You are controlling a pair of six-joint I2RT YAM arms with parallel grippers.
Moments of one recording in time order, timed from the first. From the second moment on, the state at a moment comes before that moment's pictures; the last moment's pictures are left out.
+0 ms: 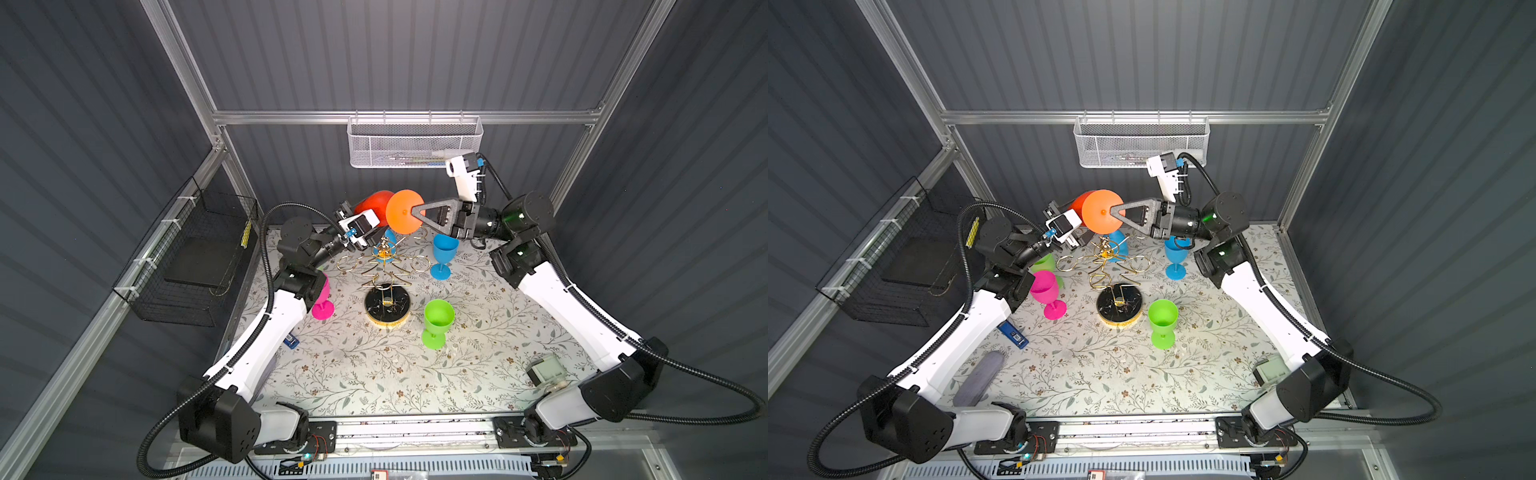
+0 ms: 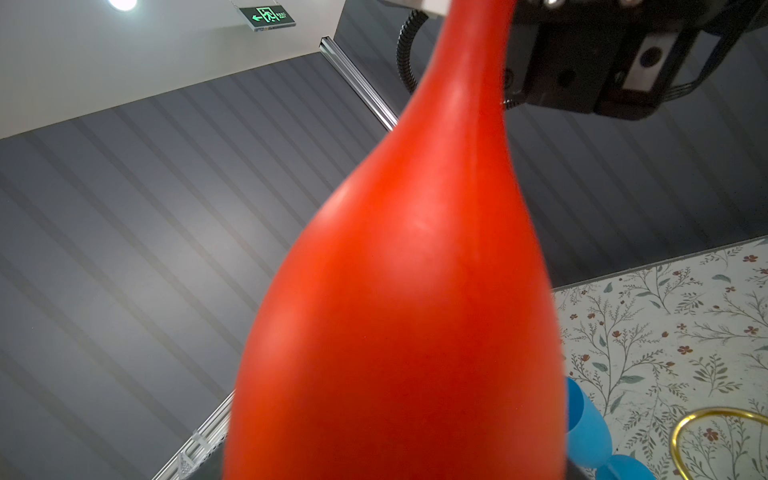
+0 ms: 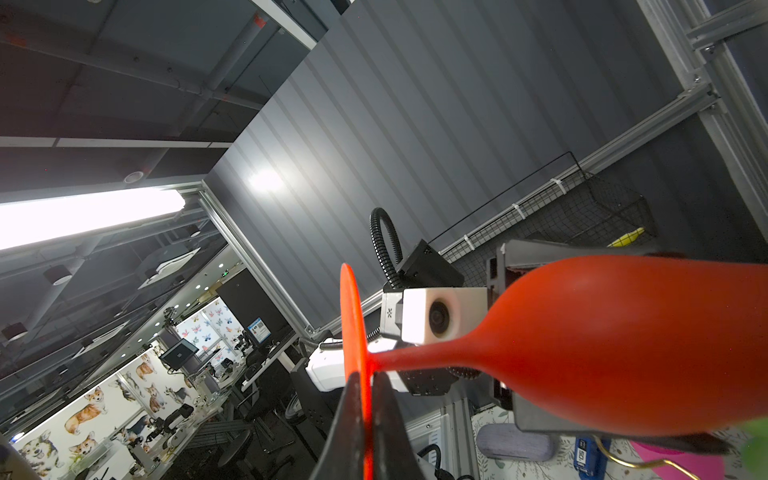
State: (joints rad) left arm -0.37 1.32 1.22 0.42 0.62 0.61; right arm 0.54 1.50 1.55 0.54 -1.04 1.15
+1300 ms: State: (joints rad) left arm -0.37 1.39 1.67 -0.46 0.34 0.60; right arm 0.48 1.27 1.62 -0.44 -0.37 0.33
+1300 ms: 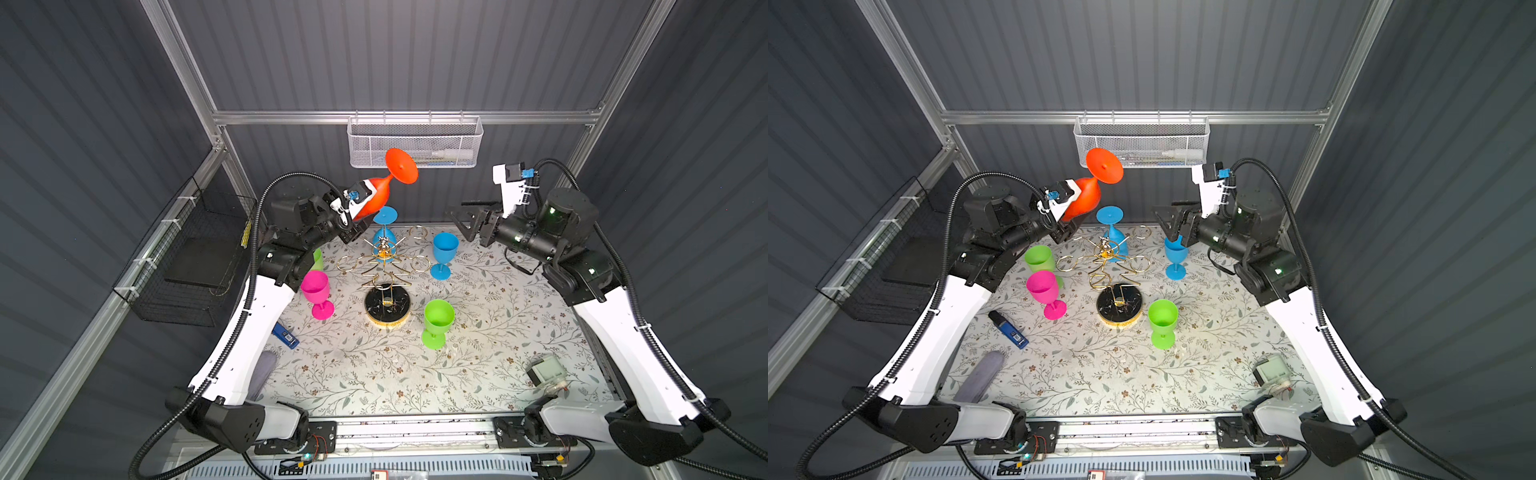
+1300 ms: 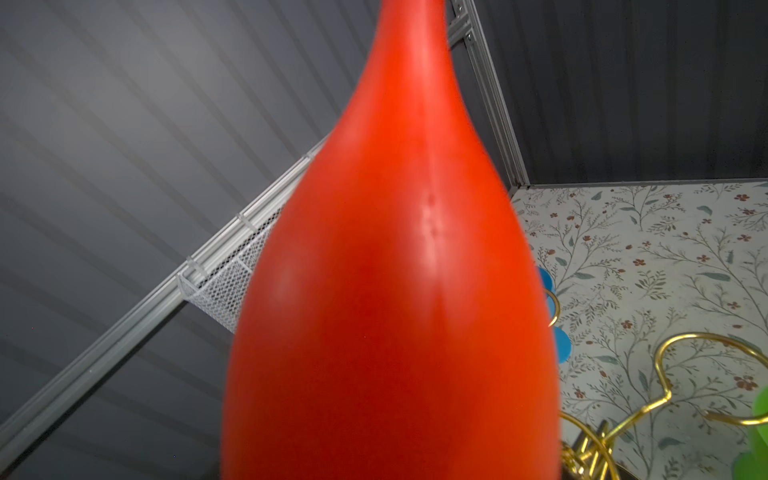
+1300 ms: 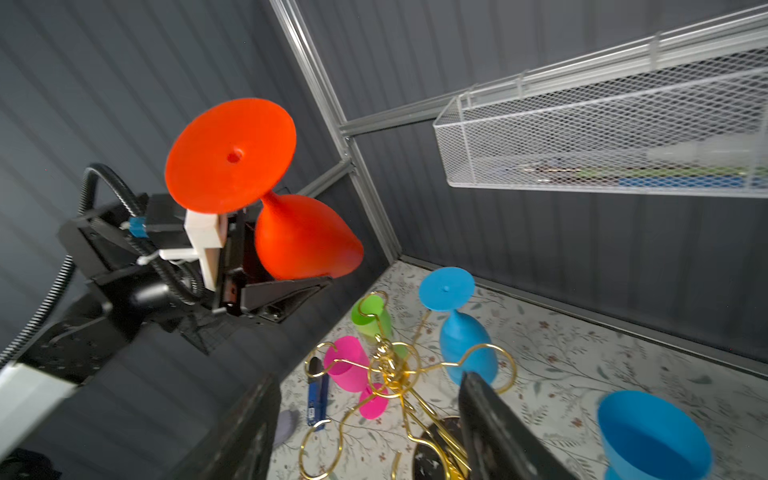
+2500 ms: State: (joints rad) left arm -0.37 1.47 1.94 -1.24 0.28 0.37; right arm 0.73 1.49 1.69 -0.23 -0.14 -0.04
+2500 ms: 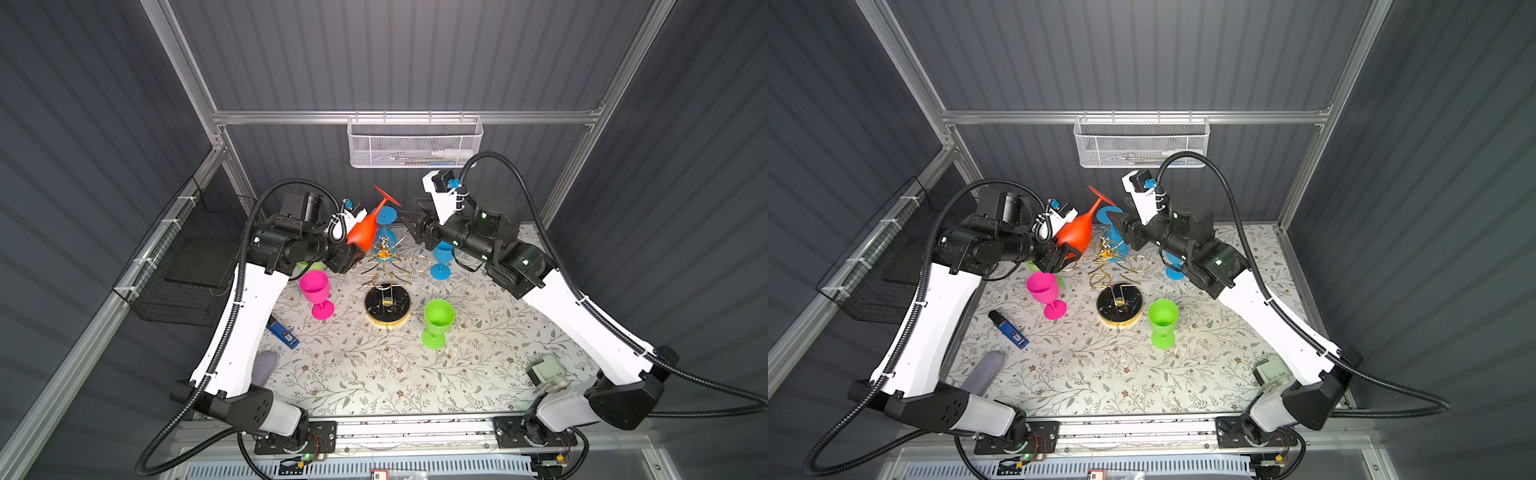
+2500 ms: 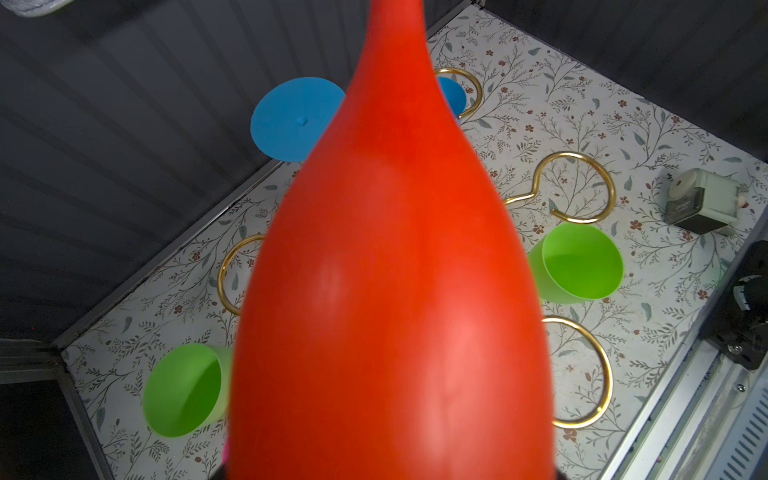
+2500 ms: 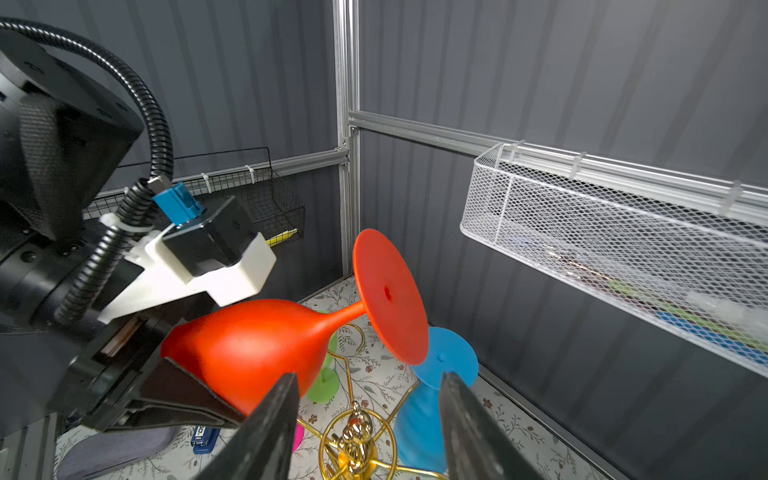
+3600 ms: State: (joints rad) left arm -0.37 1.42 1.94 -1.26 0.37 0.37; right arm 0.73 1.61 1.79 -0.20 -0.18 -0.09
